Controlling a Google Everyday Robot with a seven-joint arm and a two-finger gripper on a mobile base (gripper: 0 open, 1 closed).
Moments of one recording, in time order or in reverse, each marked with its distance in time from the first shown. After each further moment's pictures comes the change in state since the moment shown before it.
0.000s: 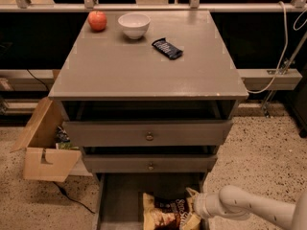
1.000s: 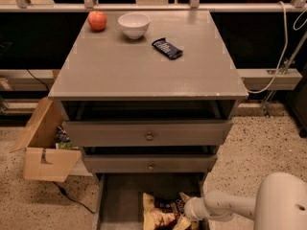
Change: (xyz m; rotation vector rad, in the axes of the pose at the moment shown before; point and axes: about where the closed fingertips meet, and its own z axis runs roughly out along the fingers) arm 0.042 -0.008 0.085 0.011 0.081 -0.001
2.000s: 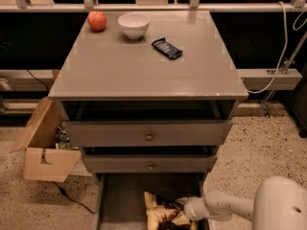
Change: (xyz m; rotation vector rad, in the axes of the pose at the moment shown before) arm 0.005 -0.005 0.016 -0.013 -0.023 0.002
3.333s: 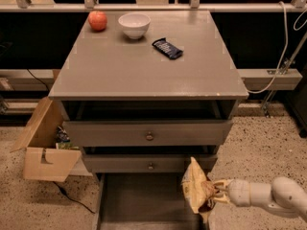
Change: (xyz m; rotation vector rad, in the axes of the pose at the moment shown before) arm -0.093 -0.015 -0.280 0.074 -0.472 -0.220
